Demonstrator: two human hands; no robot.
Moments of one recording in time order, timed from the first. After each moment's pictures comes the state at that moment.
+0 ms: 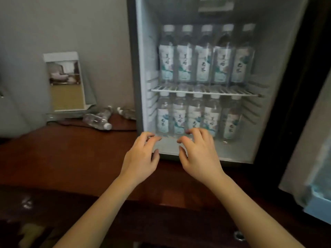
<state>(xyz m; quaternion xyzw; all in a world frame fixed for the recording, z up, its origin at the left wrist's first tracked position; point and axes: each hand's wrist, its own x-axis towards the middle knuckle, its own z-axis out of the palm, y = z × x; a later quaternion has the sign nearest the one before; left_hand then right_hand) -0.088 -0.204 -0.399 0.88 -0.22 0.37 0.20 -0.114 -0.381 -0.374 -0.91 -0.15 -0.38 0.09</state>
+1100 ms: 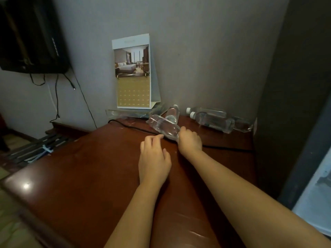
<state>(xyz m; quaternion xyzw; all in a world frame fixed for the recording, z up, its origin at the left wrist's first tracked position) 0.096 0.010 -0.447 0.89 0.08 0.37 0.27 0.202 -0.069 -0.429 -0.98 -0.13 -0.11 0.12</state>
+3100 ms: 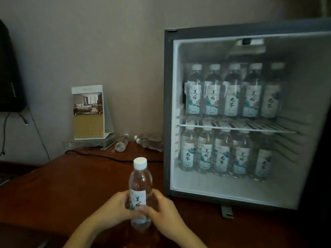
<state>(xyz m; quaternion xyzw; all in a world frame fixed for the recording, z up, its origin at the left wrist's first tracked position) -0.059 -0.063 -0.410 0.80 -0.16 -0.12 0.57 -0.068 -0.240 -0.421 -0.83 -0.20 0.02 0.52</state>
